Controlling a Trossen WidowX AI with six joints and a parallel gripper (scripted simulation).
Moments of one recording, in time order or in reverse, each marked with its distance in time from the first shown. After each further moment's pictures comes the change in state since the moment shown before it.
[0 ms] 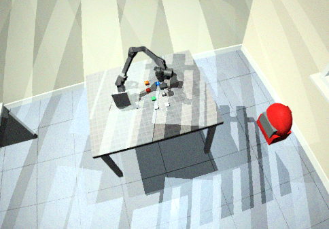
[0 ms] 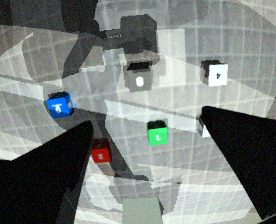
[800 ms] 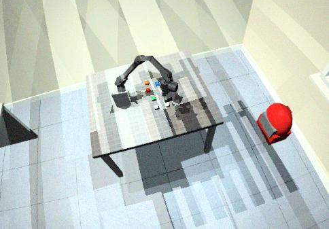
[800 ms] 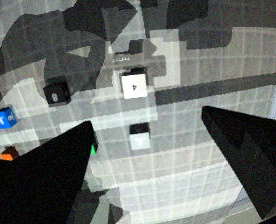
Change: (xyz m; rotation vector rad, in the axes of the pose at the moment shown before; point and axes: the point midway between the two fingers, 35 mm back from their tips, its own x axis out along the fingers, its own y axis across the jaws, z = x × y) arm -0.002 -0.129 0.005 0.004 -0.005 -0.008
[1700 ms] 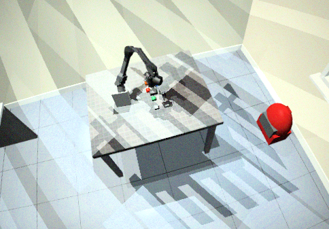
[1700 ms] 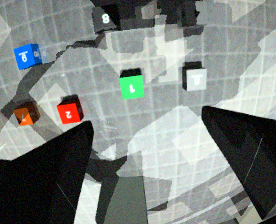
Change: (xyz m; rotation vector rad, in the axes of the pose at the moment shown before) arm -0.001 0.094 -0.094 0.008 0.006 0.008
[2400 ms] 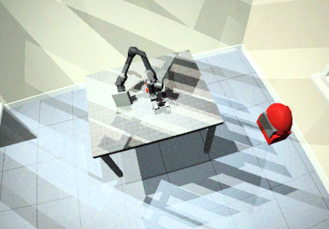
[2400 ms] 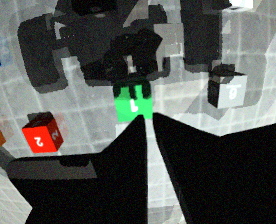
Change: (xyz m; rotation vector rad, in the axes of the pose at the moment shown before) arm 0.082 0.002 -0.005 -0.012 0.002 -0.007
